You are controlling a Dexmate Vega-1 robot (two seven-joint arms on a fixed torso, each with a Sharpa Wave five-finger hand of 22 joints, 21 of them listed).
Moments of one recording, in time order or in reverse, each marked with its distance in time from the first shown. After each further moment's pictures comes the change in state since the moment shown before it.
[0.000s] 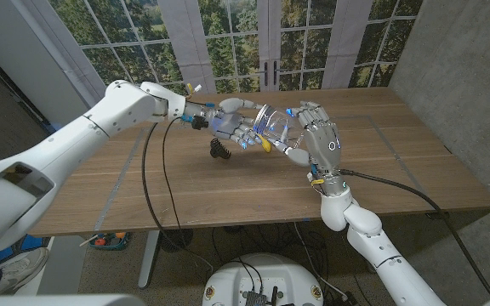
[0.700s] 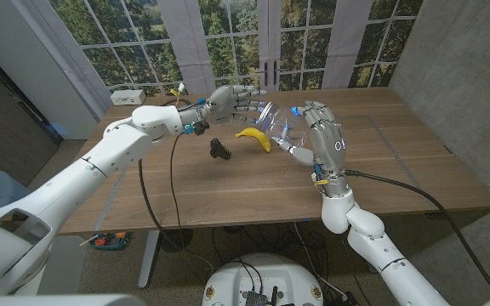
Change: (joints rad) left arm 0.207 -0.063 -0.116 0.074 0.125 -0.686 0.220; left_hand 0.133 -0.029 0.096 -0.172 -0.012 -0.326 -0.318 0.000 -0.140 -0.579 -0.125 -0.011 -0.048 -0.658 0.007 -0.034 -0.003 -0.650 0.137 -0.243 0.000; right arm -0.012 -0.082 -0.065 -0.040 0.205 0.004 -0.002; right_hand 0.000 0.000 0.000 0.000 -0.004 0.000 0.000 0.000 0.000 0.000 0.000 -0.008 0.000 0.000 0.000 -0.008 0.003 0.000 0.000 0.016 -0.003
